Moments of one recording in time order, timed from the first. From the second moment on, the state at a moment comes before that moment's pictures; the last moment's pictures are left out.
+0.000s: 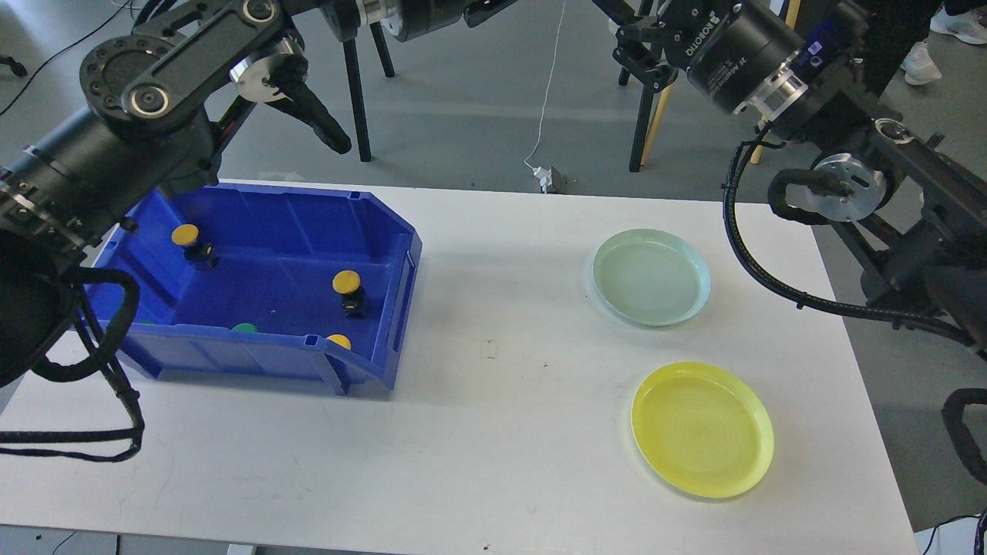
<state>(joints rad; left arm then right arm) -1.33 0.22 -0.59 -0.84 0.72 -0.49 -0.13 0.95 -0.39 0.81 1.10 -0.45 0.37 0.28</state>
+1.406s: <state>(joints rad) -1.26 0.33 -0.56 -0.78 0.70 -0.49 -0.06 0.99 -0.42 0.70 0.87 -0.52 0.37 0.25</state>
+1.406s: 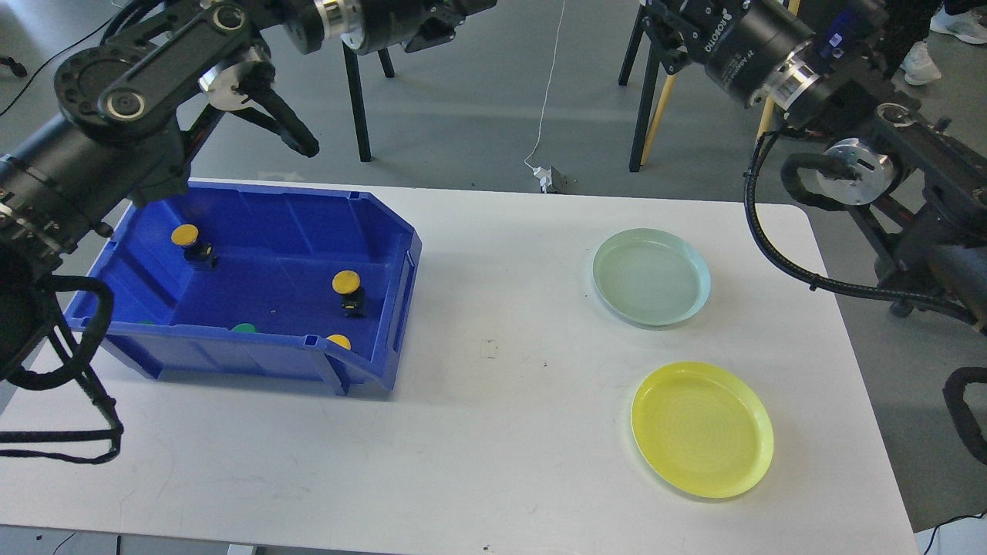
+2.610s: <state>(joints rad) -1.22 0.46 -0.56 -0.79 0.70 -0.49 -0.13 0.80 -0.20 0.28 0.34 -0.50 0.29 0.25</state>
